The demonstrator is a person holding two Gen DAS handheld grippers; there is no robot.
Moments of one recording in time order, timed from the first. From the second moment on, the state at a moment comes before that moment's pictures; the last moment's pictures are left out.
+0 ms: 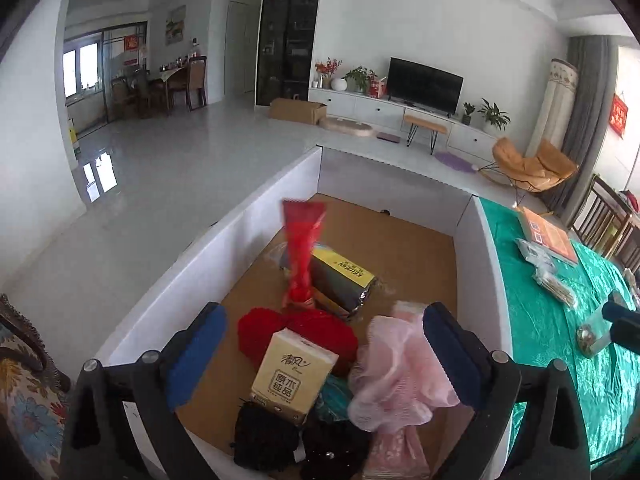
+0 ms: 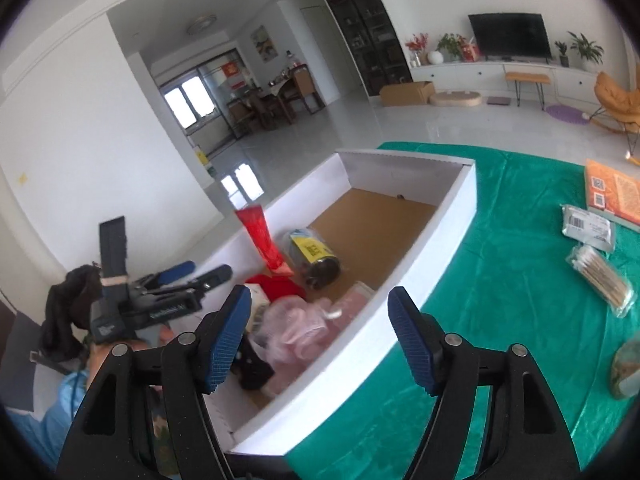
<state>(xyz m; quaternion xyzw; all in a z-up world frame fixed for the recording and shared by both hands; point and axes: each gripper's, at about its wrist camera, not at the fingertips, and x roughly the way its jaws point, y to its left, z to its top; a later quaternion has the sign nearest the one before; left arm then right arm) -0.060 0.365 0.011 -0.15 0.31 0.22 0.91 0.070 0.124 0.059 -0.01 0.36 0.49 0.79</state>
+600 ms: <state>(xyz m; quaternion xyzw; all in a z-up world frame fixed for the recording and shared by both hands) 0.086 0.095 -0.088 -0.06 0.45 -0.08 0.89 0.101 -0.140 -0.095 -0.01 0.42 0.13 0.90</state>
